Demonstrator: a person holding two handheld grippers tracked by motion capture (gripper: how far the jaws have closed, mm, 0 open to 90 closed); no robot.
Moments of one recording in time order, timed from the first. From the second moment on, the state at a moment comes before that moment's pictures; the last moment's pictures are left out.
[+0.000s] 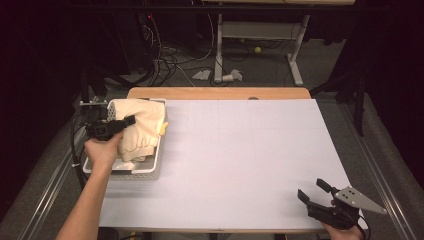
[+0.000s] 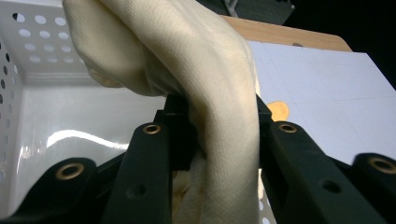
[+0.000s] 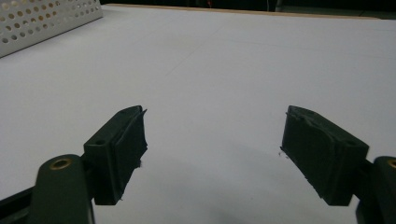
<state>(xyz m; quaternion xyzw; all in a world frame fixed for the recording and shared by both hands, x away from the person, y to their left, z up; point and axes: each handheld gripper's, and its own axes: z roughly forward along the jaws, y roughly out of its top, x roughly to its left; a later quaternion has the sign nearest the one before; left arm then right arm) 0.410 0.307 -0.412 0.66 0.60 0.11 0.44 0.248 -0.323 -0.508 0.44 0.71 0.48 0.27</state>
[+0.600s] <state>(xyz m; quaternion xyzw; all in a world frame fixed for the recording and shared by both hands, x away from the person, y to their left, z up) 0.424 0.306 -0.428 0.65 0.62 0.10 0.42 0.248 -0.324 -0.508 0.45 0.70 0.49 0.27</state>
